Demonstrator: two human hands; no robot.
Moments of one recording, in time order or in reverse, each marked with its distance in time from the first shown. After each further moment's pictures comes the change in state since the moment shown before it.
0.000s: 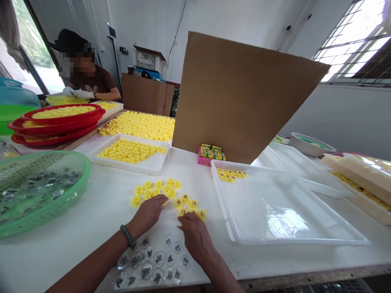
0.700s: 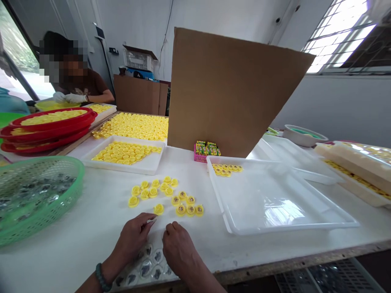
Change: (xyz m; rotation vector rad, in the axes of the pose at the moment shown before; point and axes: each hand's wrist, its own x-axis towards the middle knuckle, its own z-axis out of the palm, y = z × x) left_hand -0.062 0.004 0.006 -0.336 0.101 -0.165; right_hand -0.010 -0.029 0.044 -0.335 -0.124 -0.280
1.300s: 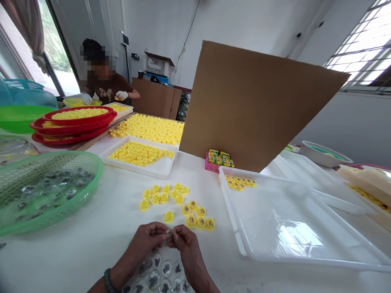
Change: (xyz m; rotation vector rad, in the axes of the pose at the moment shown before) left_hand 0.004 0.003 0.007 -0.906 -0.071 -0.469; right_hand 0.020 -0.005 0.005 1.652 0.279 0.566
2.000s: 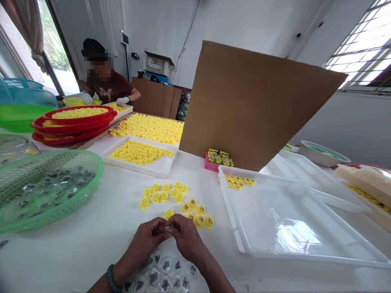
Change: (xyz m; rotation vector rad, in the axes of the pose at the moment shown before) left_hand -0.006 0.006 -0.001 0.256 -0.023 0.257; right_hand 0.014 -0.048 -0.001 -0.564 -0.162 -0.161
